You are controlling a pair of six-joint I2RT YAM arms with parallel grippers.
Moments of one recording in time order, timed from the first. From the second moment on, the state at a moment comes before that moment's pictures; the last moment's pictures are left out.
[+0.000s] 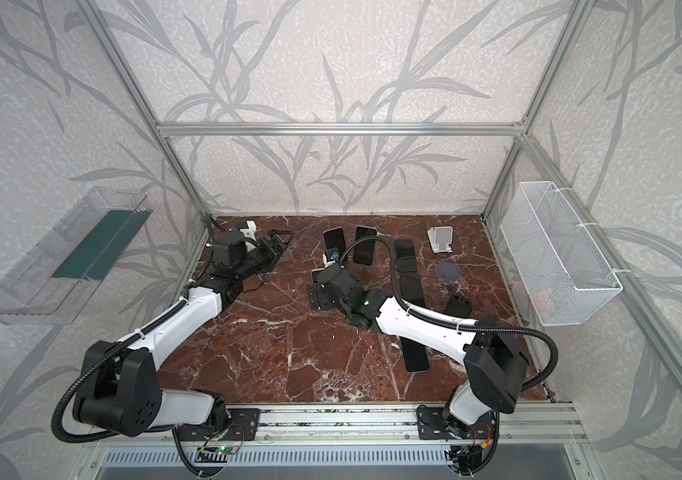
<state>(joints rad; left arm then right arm) -0.21 1.38 0.91 0.14 0.32 -1.00 0.94 1.60 1.18 -0.24 0.33 0.50</state>
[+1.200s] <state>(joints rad) -0.21 1.36 0.92 0.15 0.34 -1.02 0.94 1.77 1.40 -0.31 0.51 0.40</state>
